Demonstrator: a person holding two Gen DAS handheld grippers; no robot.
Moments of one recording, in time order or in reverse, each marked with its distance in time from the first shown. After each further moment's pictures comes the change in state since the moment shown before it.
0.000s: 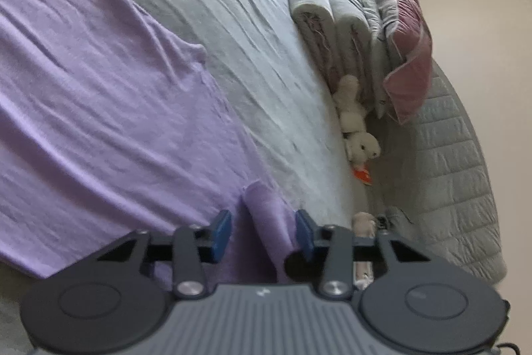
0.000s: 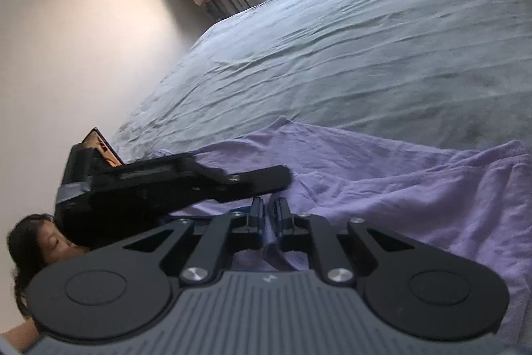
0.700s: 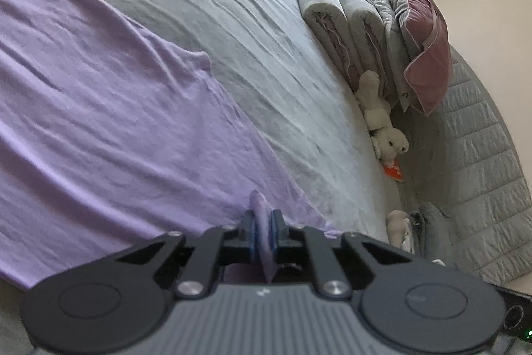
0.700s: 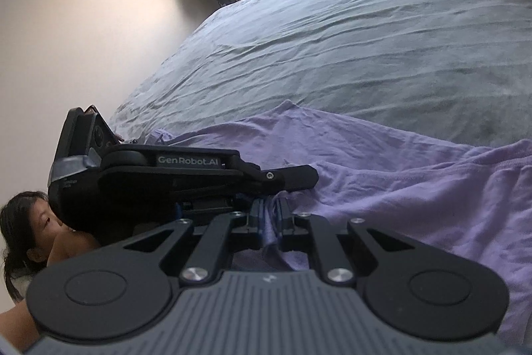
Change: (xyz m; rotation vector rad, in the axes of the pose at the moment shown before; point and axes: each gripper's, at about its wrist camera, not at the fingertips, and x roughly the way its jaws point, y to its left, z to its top) left arm 0.009 -0.007 0.001 0.108 -0.037 0.118; right arm 0.015 0.007 -0.007 -0.060 0.040 -0.026
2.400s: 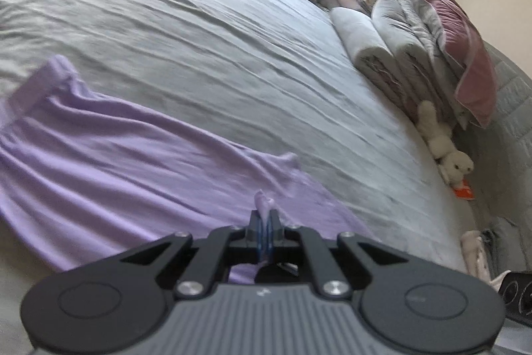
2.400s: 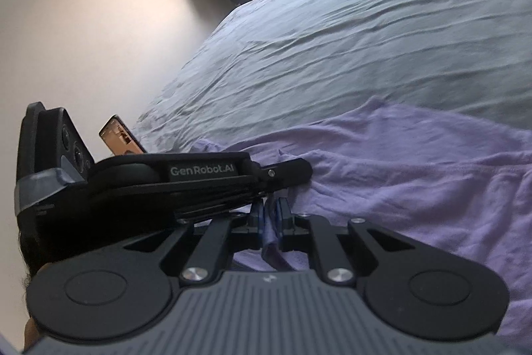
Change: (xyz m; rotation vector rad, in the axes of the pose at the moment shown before) left arm -0.077 0.007 0.038 0.144 -0.176 0.320; right arm 0.066 0.067 0.011 0.074 -0.005 0.074
